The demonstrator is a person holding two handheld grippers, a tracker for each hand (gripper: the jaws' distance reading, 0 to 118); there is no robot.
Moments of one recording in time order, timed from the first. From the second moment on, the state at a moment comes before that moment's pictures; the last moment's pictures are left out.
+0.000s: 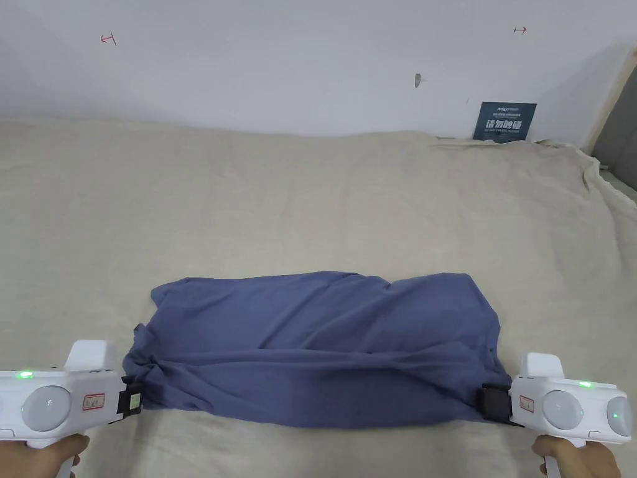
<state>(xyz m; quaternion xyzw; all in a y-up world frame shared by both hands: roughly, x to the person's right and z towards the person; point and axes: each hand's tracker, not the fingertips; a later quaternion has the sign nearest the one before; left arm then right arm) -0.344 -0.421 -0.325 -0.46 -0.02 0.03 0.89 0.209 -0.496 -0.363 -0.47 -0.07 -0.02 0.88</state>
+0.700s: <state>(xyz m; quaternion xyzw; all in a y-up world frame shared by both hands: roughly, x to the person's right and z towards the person) -0.378 -0.437 -0.308 -0.46 -0.02 0.09 0.88 0.228 -0.430 -0.286 -0.42 -0.02 -0.04 0.91</state>
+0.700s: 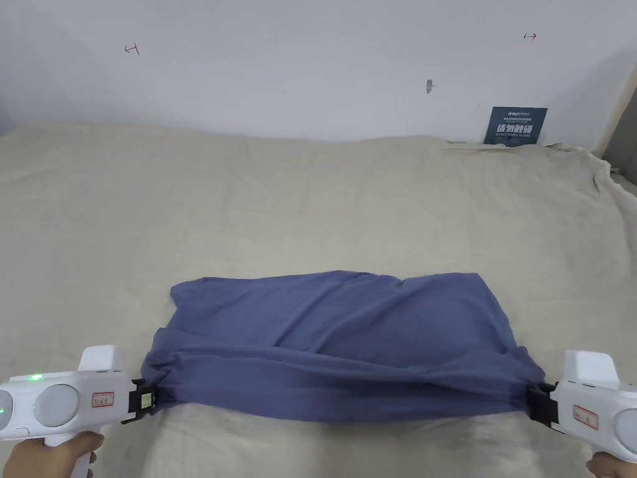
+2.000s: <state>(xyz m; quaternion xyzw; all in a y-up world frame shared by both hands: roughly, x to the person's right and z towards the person) -0.366 -0.430 -0.213 -0.43 0.02 0.05 0.90 0.206 -0.423 -0.177 -0.38 -0.04 -0.06 0.92</state>
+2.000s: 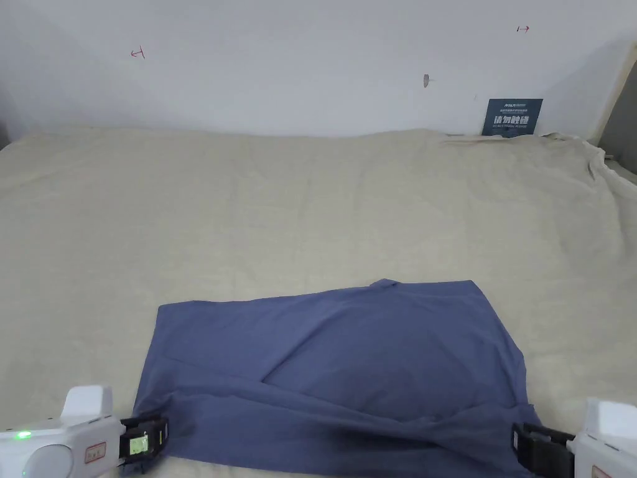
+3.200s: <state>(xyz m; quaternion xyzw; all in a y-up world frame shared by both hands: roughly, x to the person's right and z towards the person) -0.354 -0.386 -0.405 -0.35 0.01 0.02 0.94 0.140 -0.320 -0.296 -0.21 -0.01 -0.05 0.98</state>
